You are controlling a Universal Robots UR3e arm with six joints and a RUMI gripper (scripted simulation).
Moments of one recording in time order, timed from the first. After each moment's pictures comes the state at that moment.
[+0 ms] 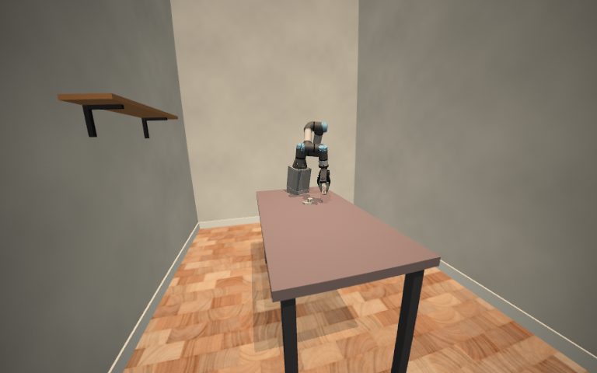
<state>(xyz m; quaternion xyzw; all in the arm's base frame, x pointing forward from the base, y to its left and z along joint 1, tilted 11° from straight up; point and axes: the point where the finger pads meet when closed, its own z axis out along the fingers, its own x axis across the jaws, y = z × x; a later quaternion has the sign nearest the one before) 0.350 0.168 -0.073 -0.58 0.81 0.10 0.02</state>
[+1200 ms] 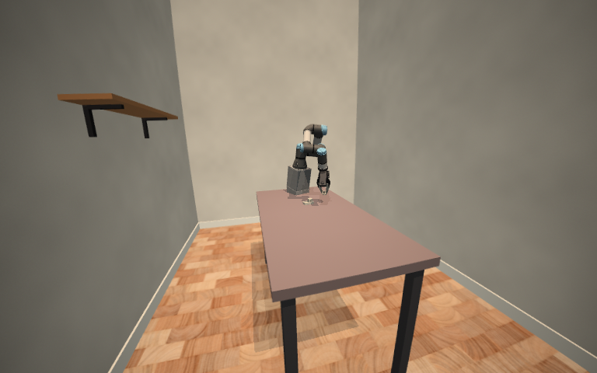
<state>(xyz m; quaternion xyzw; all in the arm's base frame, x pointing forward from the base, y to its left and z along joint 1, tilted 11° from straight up) 0.353 0.168 -0.076 -0.58 0.80 0.17 -0.03</state>
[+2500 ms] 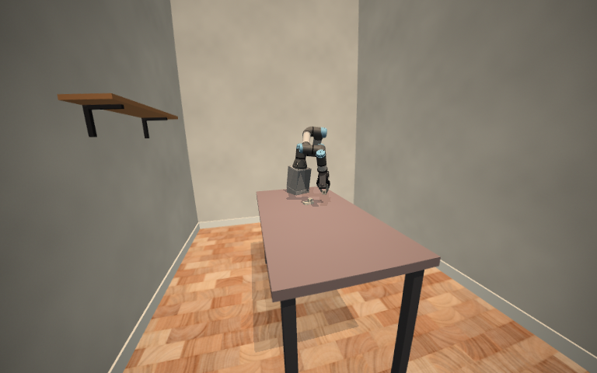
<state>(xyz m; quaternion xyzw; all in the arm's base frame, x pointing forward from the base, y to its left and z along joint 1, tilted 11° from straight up) 0.353 0.167 -0.074 -0.58 0.79 0.21 -0.06</state>
